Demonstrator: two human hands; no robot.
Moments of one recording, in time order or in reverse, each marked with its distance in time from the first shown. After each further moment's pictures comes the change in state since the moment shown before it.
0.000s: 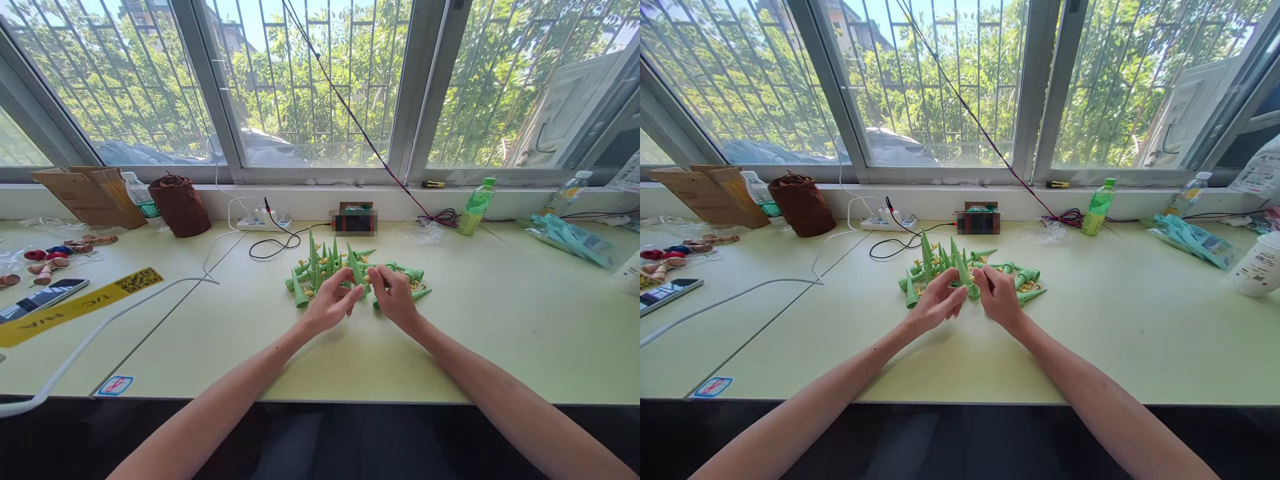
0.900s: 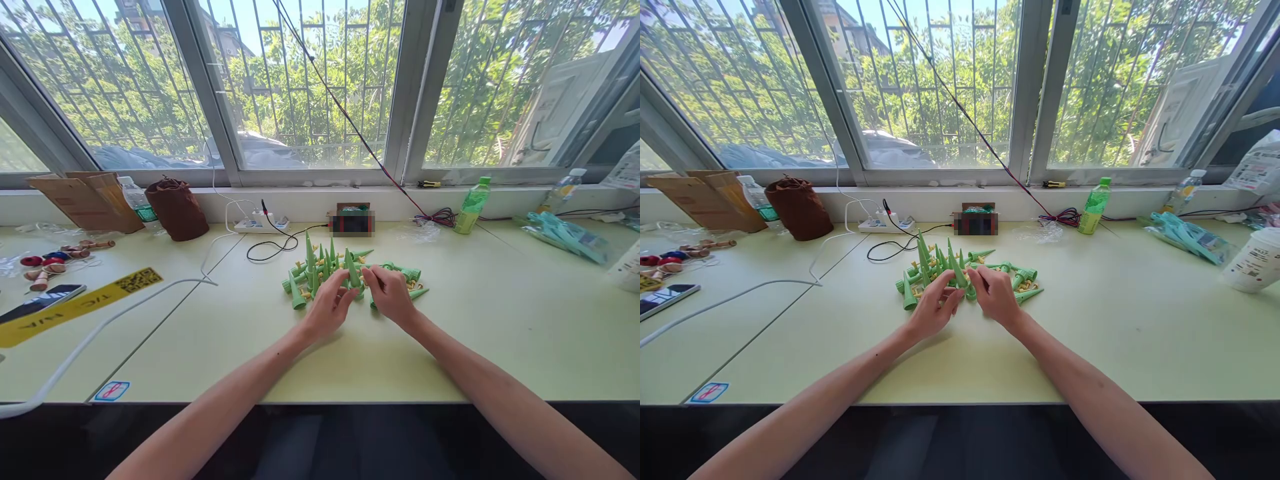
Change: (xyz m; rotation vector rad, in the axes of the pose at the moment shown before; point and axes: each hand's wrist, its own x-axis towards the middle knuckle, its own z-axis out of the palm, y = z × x) left_hand -0.001 -0.009 0.003 0.313 0.104 0.138; right_hand 0.005 0.002 -0.002 -0.067 -0.058 -0.001
